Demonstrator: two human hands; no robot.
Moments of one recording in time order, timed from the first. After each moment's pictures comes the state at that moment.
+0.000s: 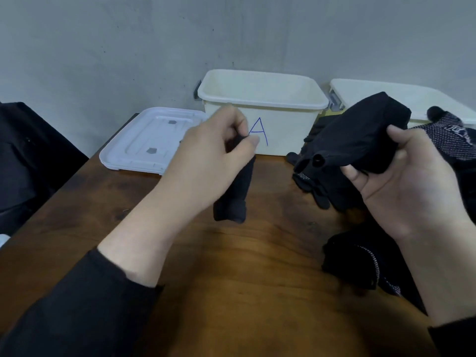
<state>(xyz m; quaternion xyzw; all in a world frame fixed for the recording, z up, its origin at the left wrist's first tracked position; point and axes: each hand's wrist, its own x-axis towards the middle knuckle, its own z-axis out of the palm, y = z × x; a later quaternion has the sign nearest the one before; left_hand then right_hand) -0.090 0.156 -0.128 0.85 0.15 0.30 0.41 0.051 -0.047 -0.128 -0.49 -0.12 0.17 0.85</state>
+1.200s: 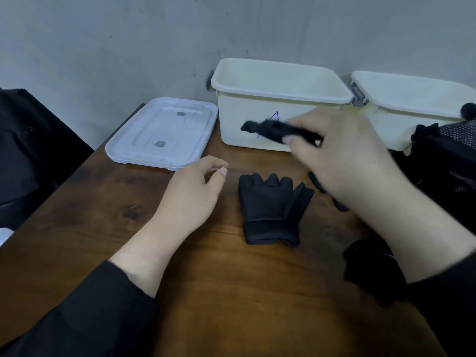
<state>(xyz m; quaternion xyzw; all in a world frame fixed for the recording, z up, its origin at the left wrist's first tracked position) -0.103 0.207 -0.210 0.85 0.28 0.22 0.39 0.032 0.032 -0.120 -0.83 -0.46 -0.11 0.30</state>
